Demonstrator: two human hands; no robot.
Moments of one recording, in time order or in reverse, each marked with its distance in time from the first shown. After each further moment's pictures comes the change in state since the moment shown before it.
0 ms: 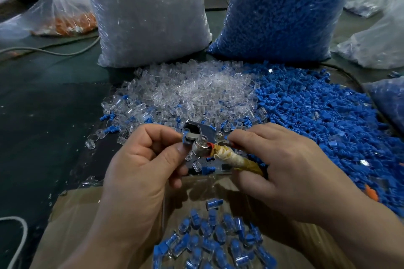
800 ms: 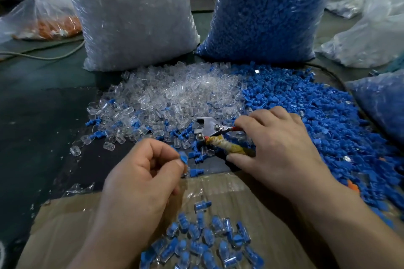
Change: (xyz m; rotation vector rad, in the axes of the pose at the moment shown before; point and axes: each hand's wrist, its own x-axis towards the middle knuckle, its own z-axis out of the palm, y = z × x) left_hand -0.005 -0.007 0.001 0.531 0.021 -0.054; right_hand 0.015 0.021 0.008 -0.221 -0.023 0.277
